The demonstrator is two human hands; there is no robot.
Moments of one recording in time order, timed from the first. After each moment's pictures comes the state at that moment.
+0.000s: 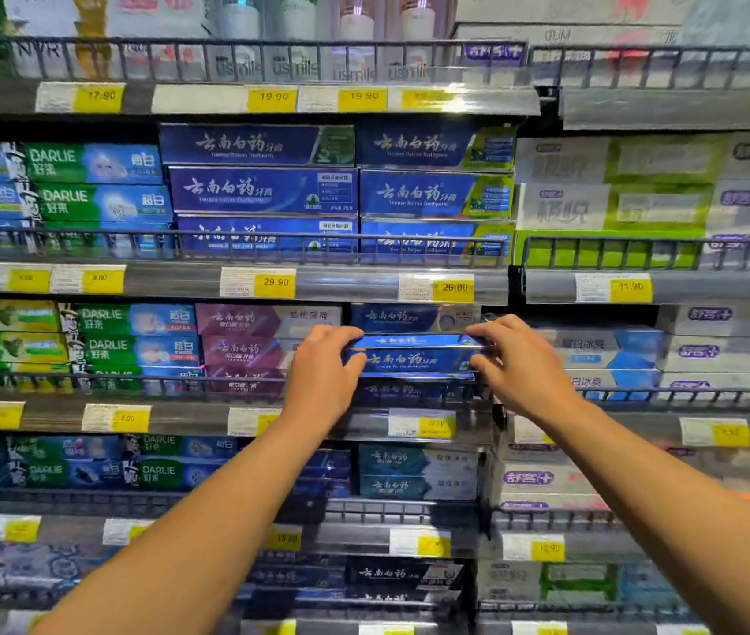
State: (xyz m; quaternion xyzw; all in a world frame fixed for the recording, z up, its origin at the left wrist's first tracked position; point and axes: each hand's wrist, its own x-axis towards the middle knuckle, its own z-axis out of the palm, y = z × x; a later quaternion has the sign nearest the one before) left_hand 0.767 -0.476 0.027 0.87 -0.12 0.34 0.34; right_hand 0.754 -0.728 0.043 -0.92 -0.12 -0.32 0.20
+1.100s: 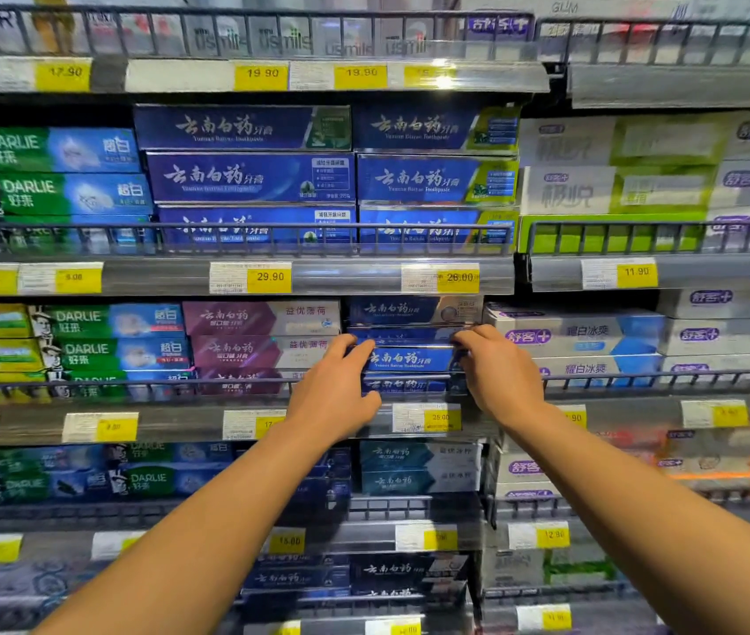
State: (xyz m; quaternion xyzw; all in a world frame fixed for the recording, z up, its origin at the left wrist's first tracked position) left_hand 0.781 -0.472 0.009 0.95 -0.16 0.20 0.17; right_hand 0.777 -0.697 0.016 -0.94 -0.05 -0.33 0.10
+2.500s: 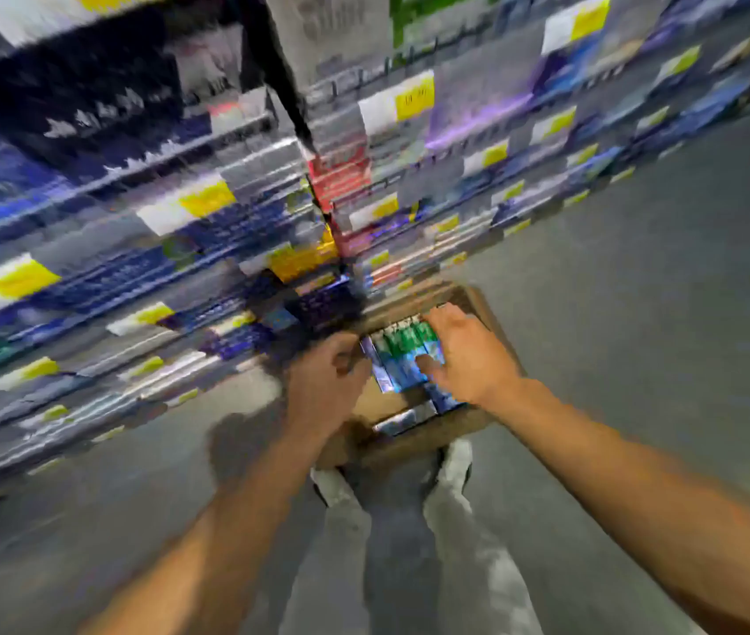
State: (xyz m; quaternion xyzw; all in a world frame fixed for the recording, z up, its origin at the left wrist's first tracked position) left_hand 0.603 -0.576 -0.480 0.88 -0.06 -0.29 0.38; right_hand 0.541 -0.767 -0.492 -0.94 0.14 0.16 0.27
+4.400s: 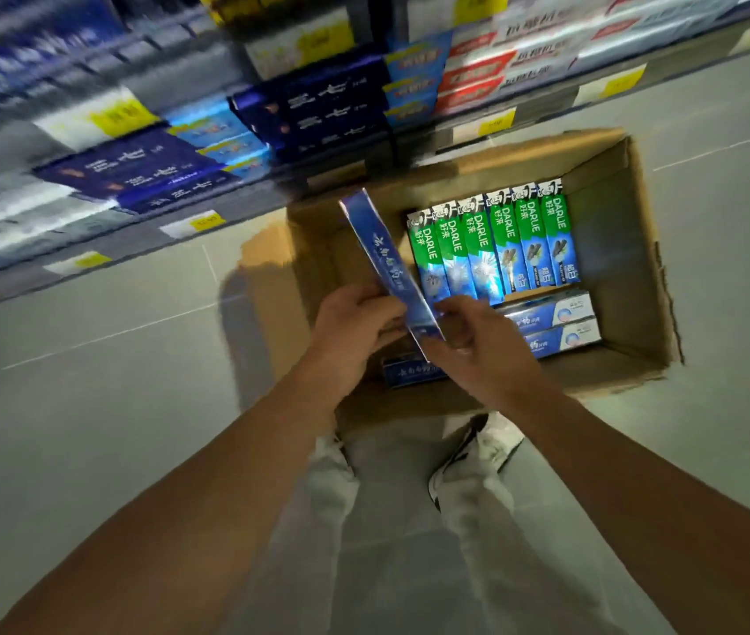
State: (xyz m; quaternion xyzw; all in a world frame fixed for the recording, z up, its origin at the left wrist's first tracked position) left_hand 0.600 -0.587 -0.868 0.63 0.26 -0.43 0.59; right_hand 0.524 -0.734 -0.870 -0.83 0.22 0.25 0.45
